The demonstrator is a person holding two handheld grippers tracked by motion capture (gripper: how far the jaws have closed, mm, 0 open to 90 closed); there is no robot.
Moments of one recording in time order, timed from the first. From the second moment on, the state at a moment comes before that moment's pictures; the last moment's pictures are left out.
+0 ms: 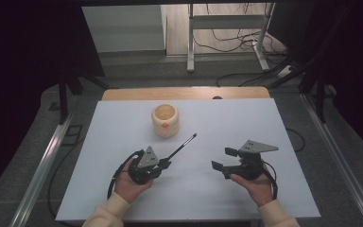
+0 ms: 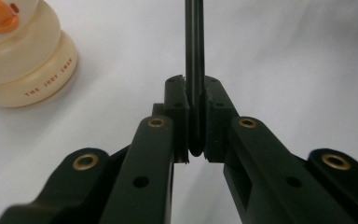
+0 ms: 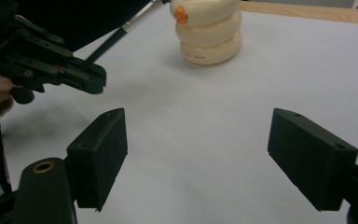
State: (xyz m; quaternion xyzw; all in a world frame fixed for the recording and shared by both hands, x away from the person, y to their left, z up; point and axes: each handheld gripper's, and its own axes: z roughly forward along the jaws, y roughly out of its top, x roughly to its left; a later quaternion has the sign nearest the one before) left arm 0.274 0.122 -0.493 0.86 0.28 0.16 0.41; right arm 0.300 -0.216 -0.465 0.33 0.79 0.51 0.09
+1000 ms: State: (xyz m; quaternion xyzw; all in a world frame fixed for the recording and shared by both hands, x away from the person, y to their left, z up) left arm 0.272 0.101 -0.498 0.86 0.27 0.16 0.40; right arm 0.308 -0.167 -0.474 0.33 0.78 0.53 0.06
